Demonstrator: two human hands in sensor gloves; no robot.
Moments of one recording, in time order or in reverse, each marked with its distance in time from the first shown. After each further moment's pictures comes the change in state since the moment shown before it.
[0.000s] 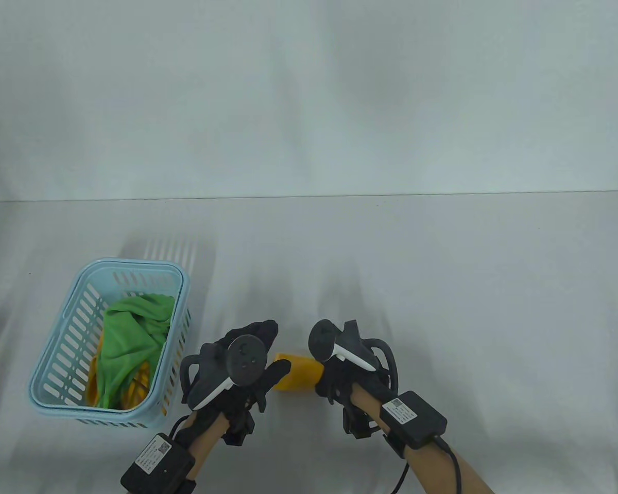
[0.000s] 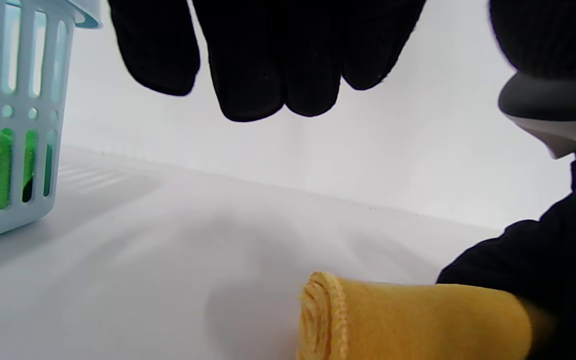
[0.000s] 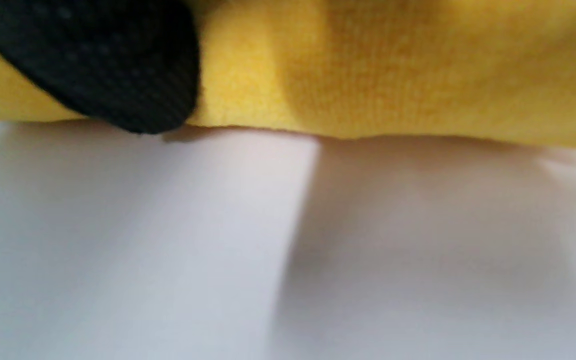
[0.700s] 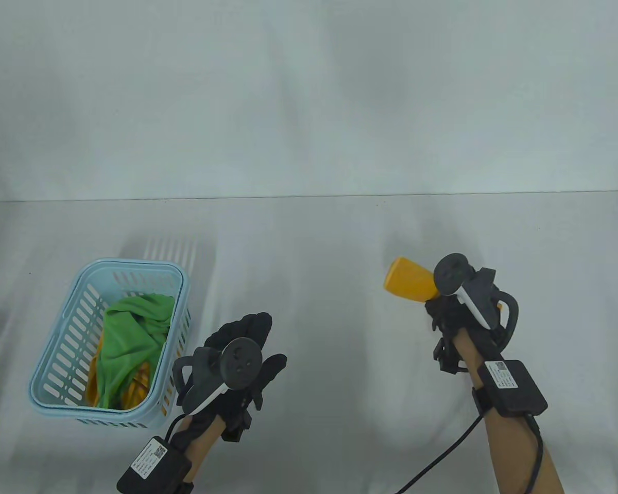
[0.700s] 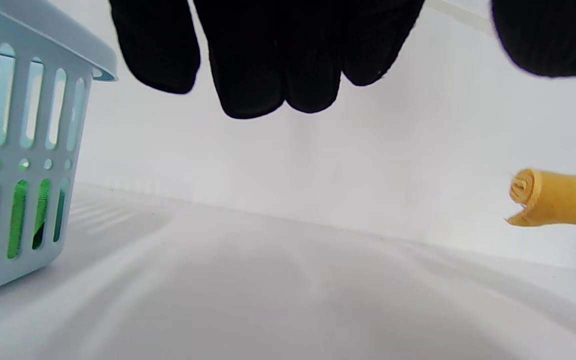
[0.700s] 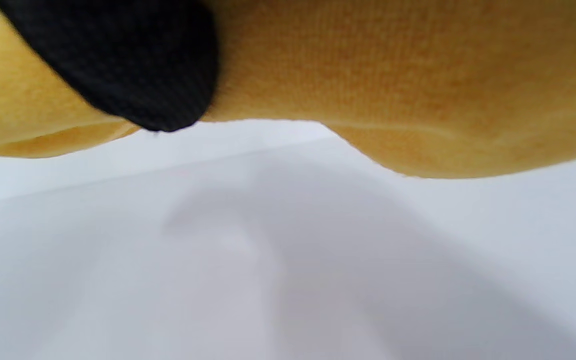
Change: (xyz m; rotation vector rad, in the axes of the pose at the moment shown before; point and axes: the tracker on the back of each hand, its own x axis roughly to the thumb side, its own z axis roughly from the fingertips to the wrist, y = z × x) left_hand -0.002 0.009 0.005 0.085 0.005 -0.023; right_hand -0.188 -0.132 0.023 -0.497 0.477 -0.051
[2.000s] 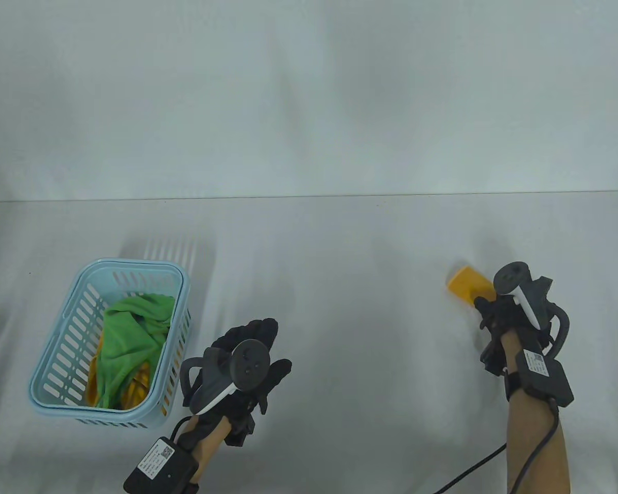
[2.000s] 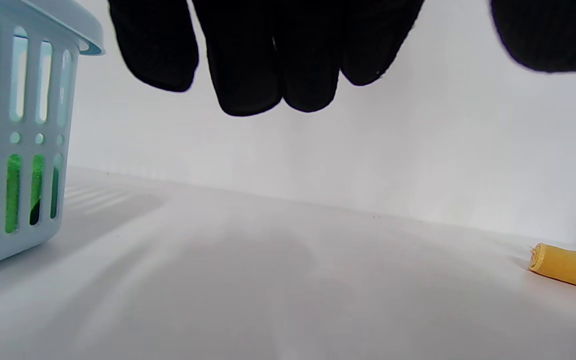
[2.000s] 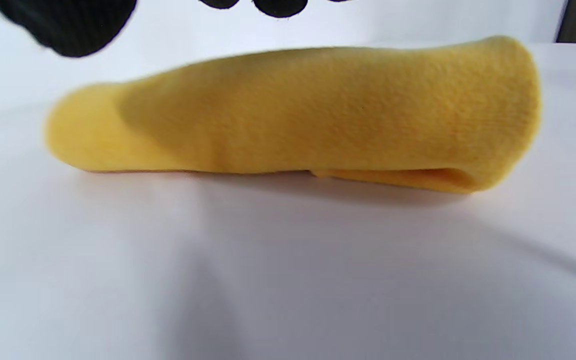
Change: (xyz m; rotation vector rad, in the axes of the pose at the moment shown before) left_hand 0.007 -0.007 0.000 -0.049 -0.005 -0.023; right_hand -0.088 0.045 -0.045 0.166 0.203 -0.065
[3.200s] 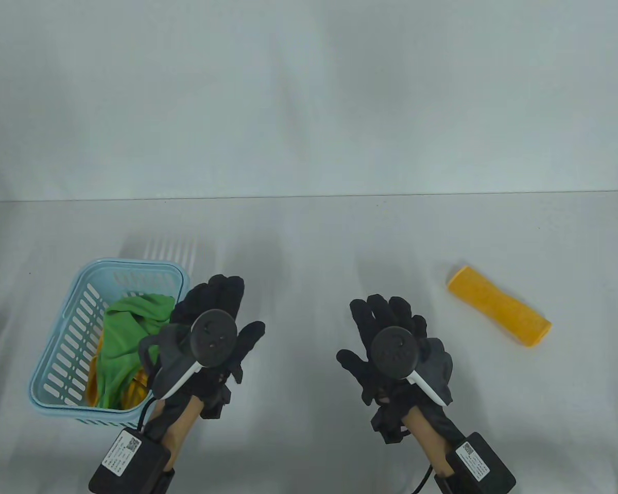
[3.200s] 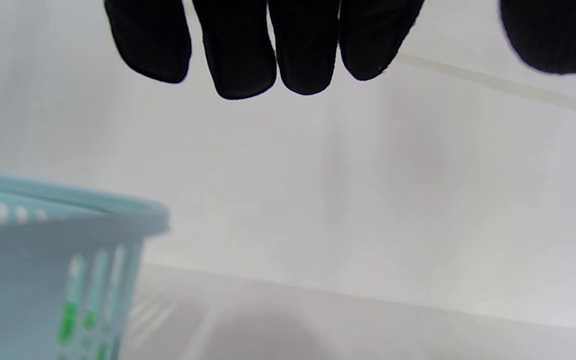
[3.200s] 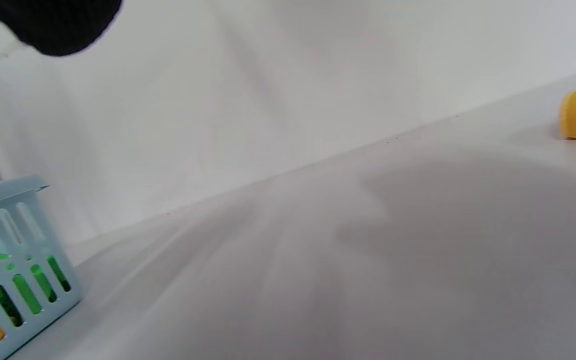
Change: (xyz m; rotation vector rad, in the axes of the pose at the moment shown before) left_hand -0.026 0.107 -0.001 0.175 0.122 -0.037; right_hand 0.127 0.019 0.237 -0.091 -0.736 -0.207
